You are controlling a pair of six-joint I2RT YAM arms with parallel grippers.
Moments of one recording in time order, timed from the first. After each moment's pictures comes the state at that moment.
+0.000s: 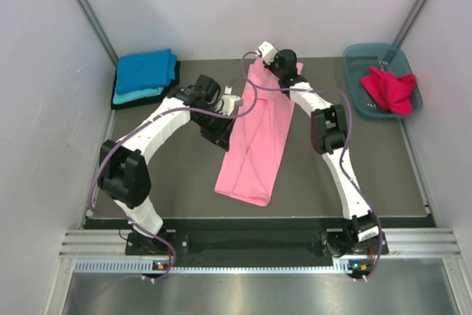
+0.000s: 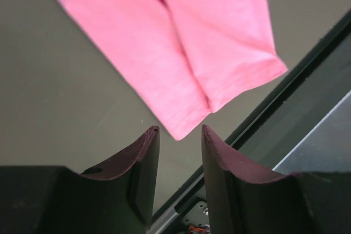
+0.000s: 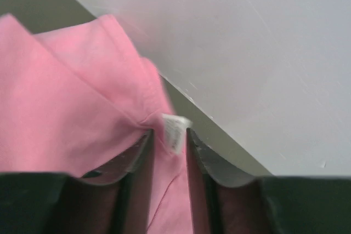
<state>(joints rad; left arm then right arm) -0.48 1.70 1.49 -1.02 0.46 0.16 0.33 2.76 2.39 0.09 0.07 -0.66</state>
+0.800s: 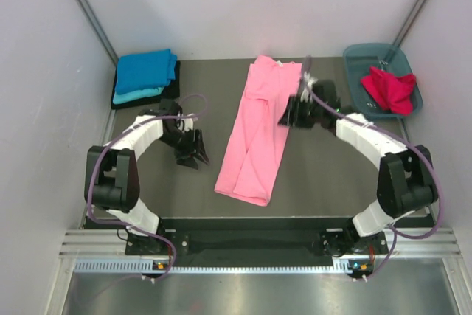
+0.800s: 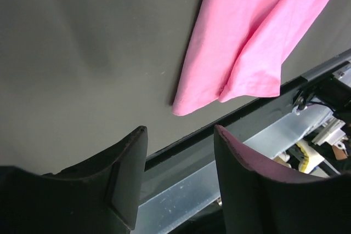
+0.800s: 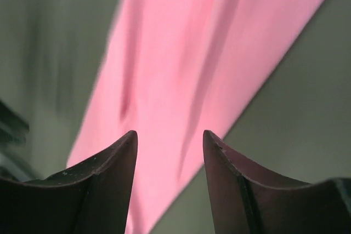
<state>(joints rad) -0.14 1.62 1.10 -0.90 0.55 -0.23 0.30 1.55 1.19 -0.23 -0.30 0.32</state>
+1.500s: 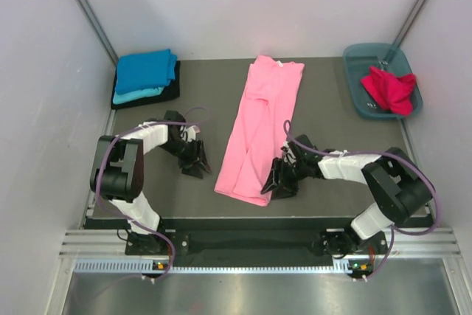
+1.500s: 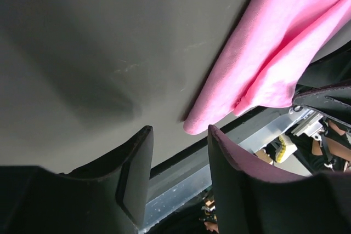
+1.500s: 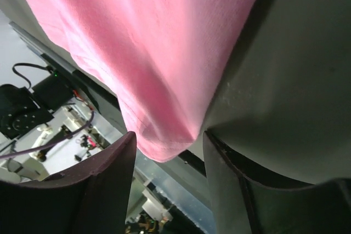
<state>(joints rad) -0.14 1.71 0.96 -0.75 0.62 -0.29 0.60 1.53 0.61 -0.18 -0.60 0.88</state>
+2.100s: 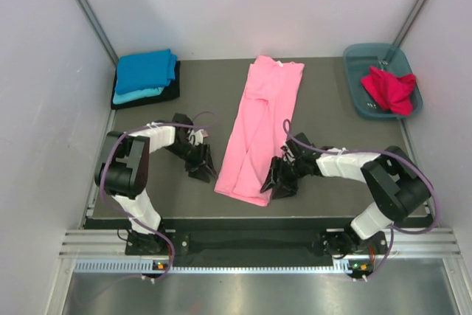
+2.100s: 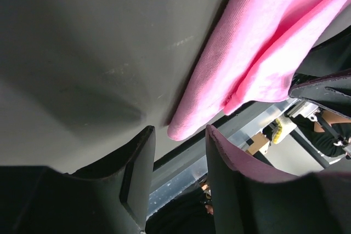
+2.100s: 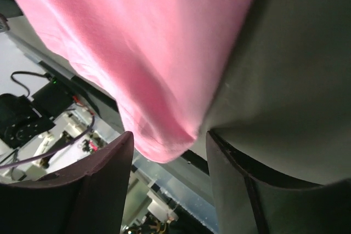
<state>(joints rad) -0.21 1.76 0.95 -0.73 0.68 -0.31 0.61 1.57 0.66 -0.22 -0.59 0.91</state>
